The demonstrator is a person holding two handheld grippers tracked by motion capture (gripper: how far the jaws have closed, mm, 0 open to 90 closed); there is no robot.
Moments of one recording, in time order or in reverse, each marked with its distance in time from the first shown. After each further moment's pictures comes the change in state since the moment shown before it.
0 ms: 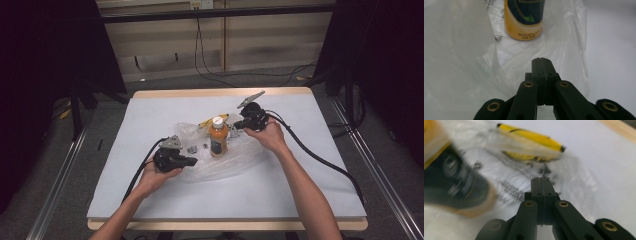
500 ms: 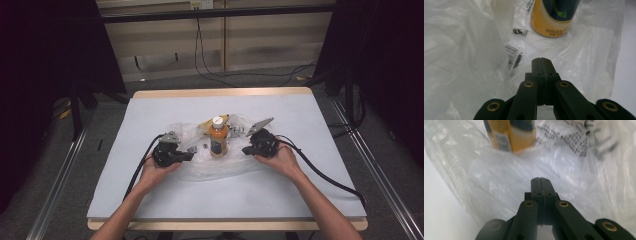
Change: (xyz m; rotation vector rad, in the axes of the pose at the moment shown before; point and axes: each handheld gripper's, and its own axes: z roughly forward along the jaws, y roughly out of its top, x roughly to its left) left arm 0.020 -0.008 0.005 0.022 0.066 -0.078; right arm 0.039 -0.066 -0.019 0.060 0.050 -0.063
